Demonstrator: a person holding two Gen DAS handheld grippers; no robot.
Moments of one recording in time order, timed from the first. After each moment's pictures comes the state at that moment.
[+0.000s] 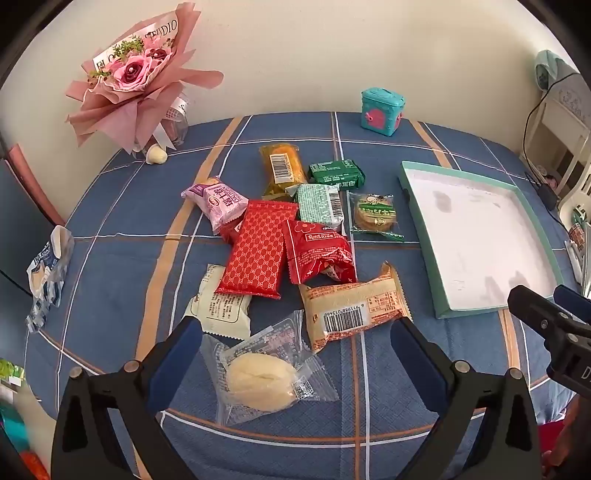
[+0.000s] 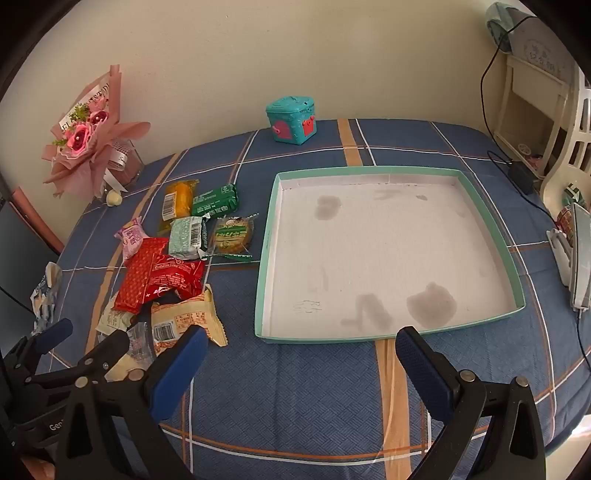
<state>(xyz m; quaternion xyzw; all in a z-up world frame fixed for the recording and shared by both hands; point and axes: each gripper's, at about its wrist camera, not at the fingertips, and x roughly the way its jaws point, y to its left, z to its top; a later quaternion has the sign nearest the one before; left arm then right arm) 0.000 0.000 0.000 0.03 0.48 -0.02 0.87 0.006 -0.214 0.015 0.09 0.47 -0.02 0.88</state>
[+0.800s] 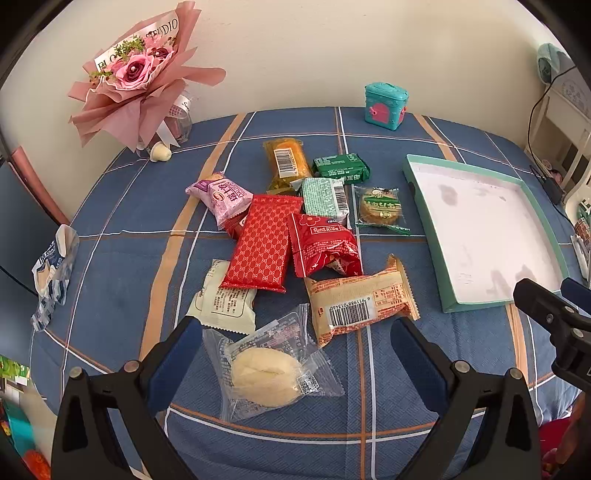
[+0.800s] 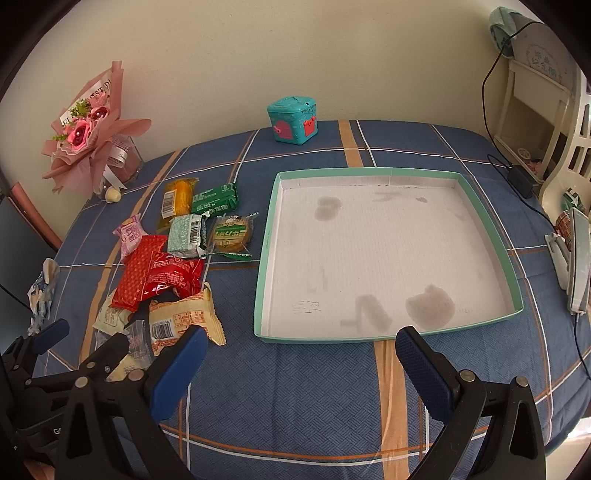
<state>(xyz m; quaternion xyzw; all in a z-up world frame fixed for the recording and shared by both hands) -0.001 0.000 0.000 0.05 0.49 -0.01 0.87 0.007 -0.212 0.015 0.09 0.47 -0.03 0.88</state>
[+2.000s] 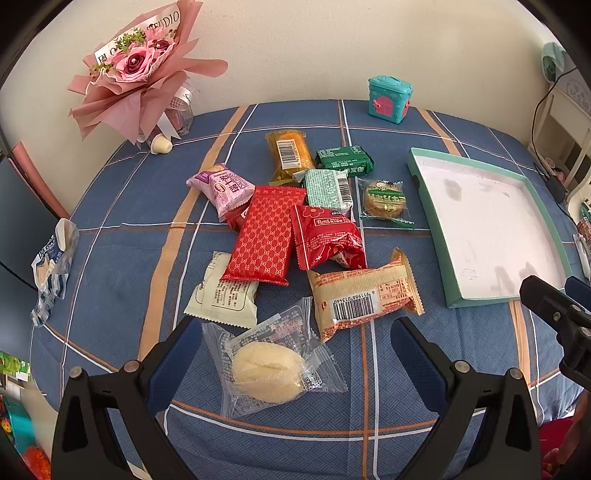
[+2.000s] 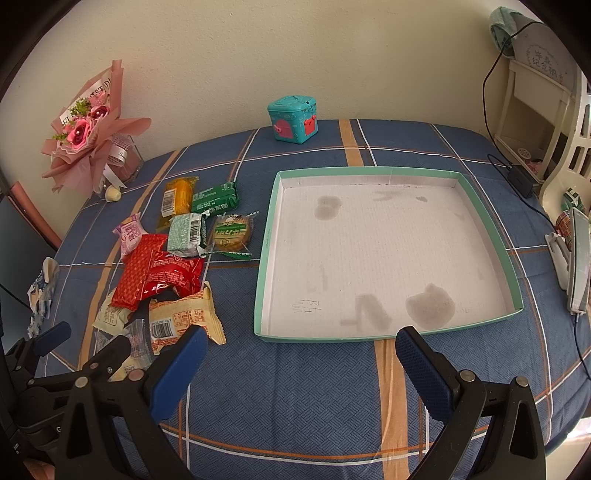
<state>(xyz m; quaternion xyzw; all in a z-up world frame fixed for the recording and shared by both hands) -0.002 0.002 -0.006 0.05 0.50 0.00 0.87 0.008 -0.211 0.015 0.08 0.47 -0.03 0.88</state>
